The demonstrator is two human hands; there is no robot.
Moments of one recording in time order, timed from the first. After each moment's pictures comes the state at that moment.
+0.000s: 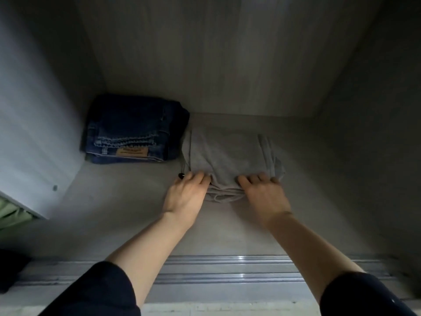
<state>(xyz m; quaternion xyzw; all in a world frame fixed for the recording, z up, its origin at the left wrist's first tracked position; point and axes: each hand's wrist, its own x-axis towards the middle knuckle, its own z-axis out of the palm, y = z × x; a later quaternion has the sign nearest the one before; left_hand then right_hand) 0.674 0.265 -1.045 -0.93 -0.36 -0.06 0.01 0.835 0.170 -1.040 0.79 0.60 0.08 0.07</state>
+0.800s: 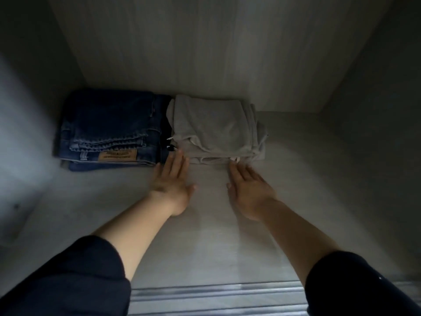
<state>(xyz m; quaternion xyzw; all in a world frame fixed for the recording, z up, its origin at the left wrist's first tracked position) 0.695 0.351 -1.084 -0.89 -0.42 0.13 -0.08 0.860 0.235 -1.085 0.82 0.56 -0.11 -0.02</state>
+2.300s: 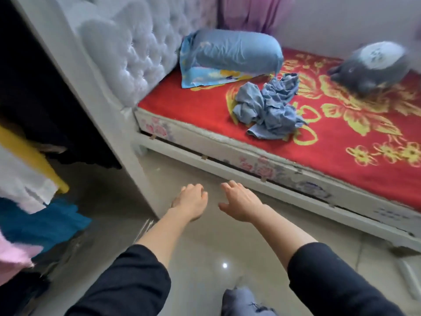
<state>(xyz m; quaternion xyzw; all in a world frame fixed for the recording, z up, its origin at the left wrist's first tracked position) 0.780 -0.254 -0.382 -0.96 0.04 0.22 -0.18 0.761 -0.413 -0.368 0.97 0.08 -0.19 -0.12</state>
